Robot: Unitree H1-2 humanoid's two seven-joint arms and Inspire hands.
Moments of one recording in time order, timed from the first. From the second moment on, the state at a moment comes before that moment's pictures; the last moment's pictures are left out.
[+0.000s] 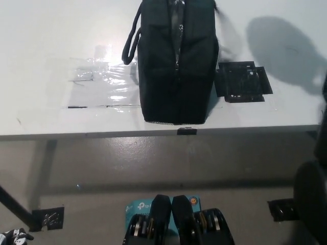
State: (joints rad) left_arm 0.00 0.40 0.18 0.63 -0.11 -0.22 -0.18; right_arm -1.15 -0.11 -0.28 0.07 -0.52 0.48 0.22
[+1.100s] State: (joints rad) left_arm 0.03 0.38 0.18 0.64 -0.11 -0.21 -0.18; right_arm -1.18 0.00 -0.06 0.41 -0.65 0.48 0.08
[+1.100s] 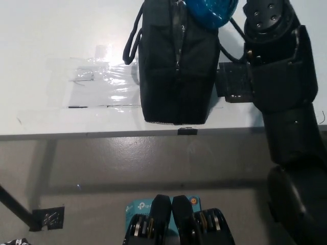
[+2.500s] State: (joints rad) left_arm 0.05 0.35 0.17 0.65 -0.11 -0.21 -0.18; right_arm -1.38 0.15 -0.24 0.83 -1.00 0.48 -0.04
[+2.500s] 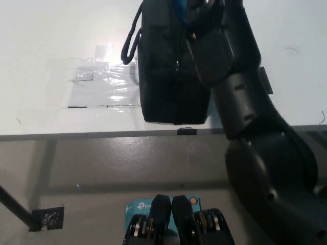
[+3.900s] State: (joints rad) left_arm 0.09 0.34 0.13 0.63 -0.11 -0.23 -0.18; right_arm -1.13 0.28 -0.36 0.76 -1.09 0.46 -0.10
